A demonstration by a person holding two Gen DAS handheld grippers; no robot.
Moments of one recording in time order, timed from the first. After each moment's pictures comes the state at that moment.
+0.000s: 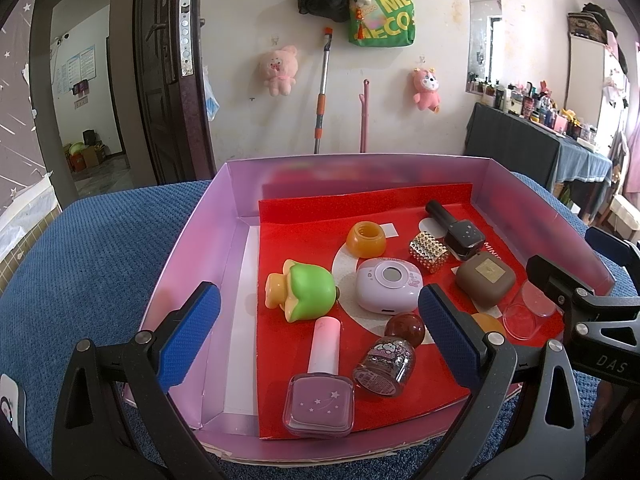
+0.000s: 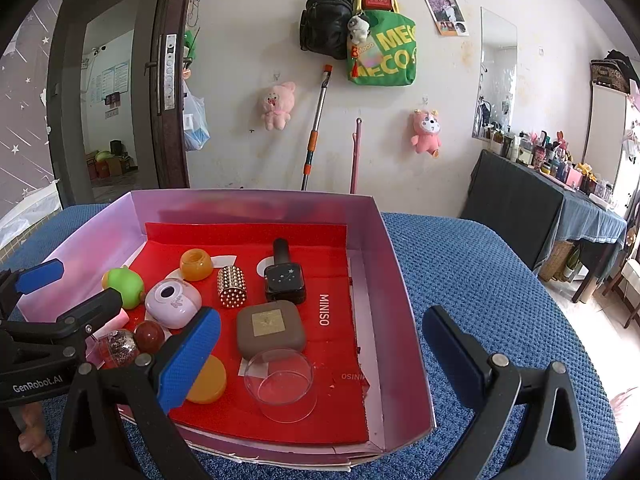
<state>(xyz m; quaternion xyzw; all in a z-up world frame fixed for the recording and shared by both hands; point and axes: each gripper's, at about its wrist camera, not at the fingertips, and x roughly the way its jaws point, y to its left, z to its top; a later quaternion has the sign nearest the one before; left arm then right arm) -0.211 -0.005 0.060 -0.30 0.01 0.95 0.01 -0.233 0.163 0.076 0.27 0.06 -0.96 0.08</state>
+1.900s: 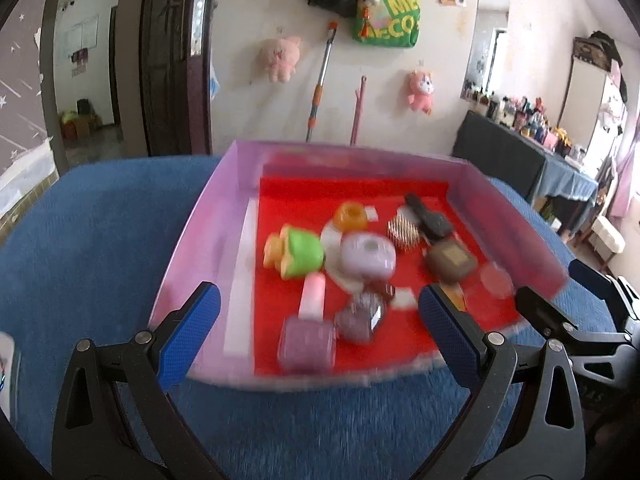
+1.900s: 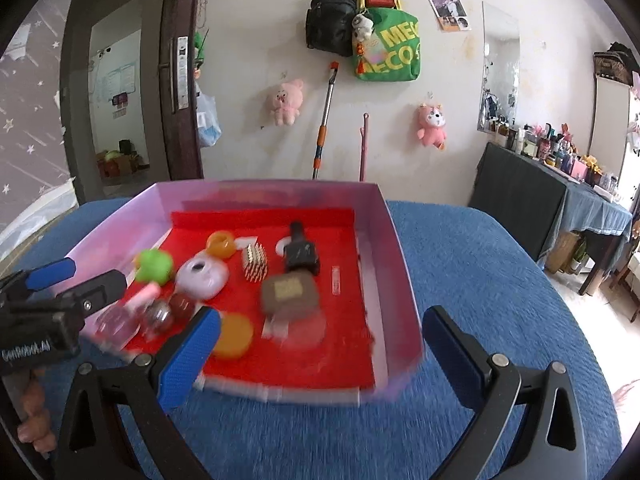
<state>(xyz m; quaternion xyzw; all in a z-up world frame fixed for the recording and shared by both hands) -0.166 -0.013 0.071 -0.33 -0.04 0.94 0.02 -0.183 0.168 0.080 0.28 0.05 -0.95 0.10</state>
